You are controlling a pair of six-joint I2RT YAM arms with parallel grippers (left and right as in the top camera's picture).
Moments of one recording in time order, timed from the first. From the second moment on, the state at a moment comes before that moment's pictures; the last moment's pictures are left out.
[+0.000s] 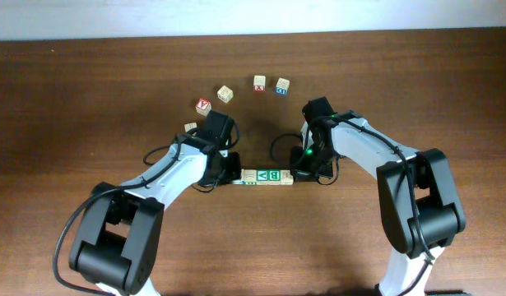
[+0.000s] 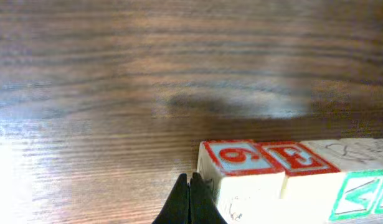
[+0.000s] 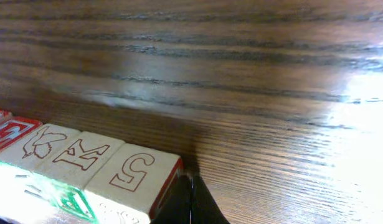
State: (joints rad) left arm -0.41 1.84 1.10 -0.62 0.15 -0.49; right arm 0.30 1.99 1.25 -0.82 -0.41 0.39
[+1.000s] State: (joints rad) left arm -0.31 1.84 1.10 -0.62 0.38 -0.27; right arm 0.14 1.99 1.25 -0.84 -0.64 0.04
